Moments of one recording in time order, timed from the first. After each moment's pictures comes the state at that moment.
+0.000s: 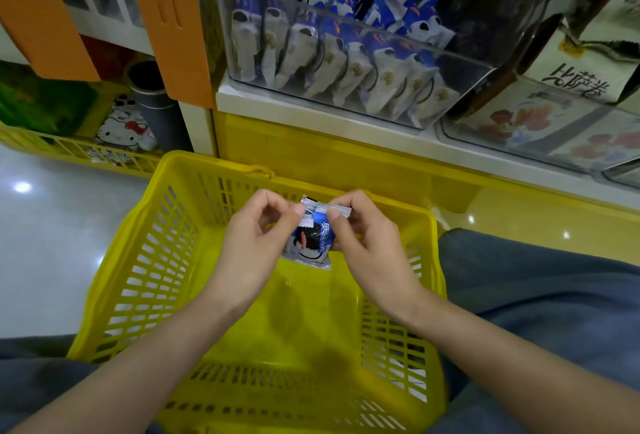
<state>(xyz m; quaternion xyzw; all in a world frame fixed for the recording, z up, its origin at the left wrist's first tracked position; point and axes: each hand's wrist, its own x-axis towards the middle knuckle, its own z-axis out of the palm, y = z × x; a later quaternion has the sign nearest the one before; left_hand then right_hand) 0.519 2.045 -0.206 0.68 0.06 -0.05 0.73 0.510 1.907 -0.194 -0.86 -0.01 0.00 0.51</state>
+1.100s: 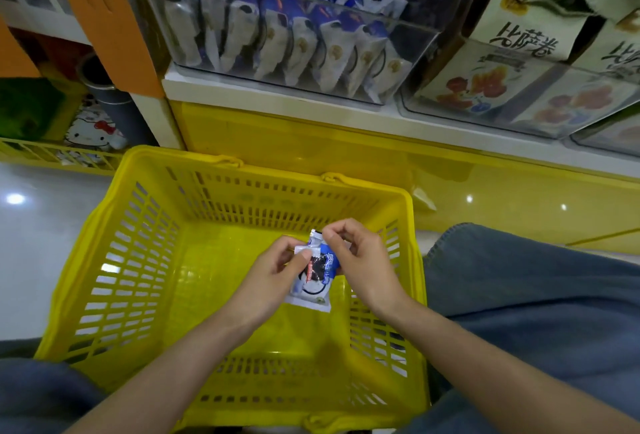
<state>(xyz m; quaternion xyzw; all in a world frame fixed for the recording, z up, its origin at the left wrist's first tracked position) 0.481 2.002 -0.257 0.66 0.04 -0.25 0.71 0.481 1.865 -0.235 -0.84 0.09 0.06 0.53</state>
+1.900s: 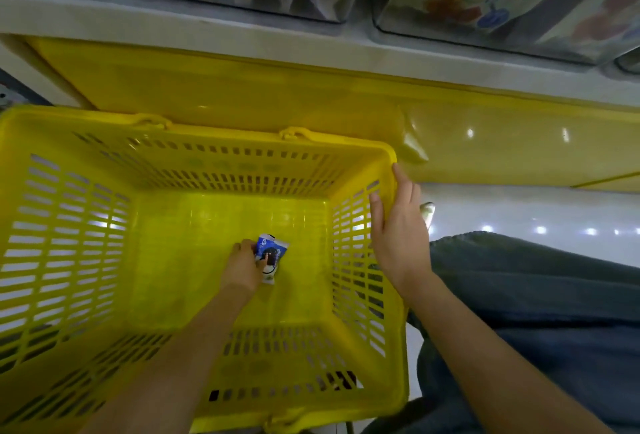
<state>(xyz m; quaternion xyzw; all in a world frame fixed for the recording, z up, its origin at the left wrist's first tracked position) 0.484 1.976 -0.446 0.87 0.11 -0.35 0.32 0.480 1.772 -0.294 -0.95 0.17 -0.05 0.28</state>
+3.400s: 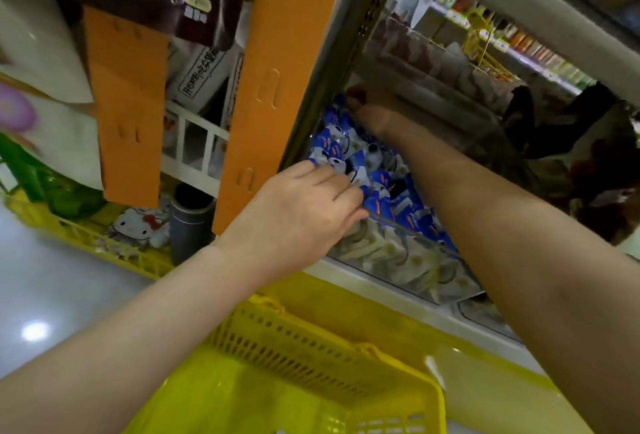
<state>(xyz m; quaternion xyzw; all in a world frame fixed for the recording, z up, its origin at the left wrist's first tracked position) 0.653 2.091 -0.101 0.88 -0.29 0.36 0.12 0.844 1.965 -0.059 -0.97 -0.11 -0.03 0.20</state>
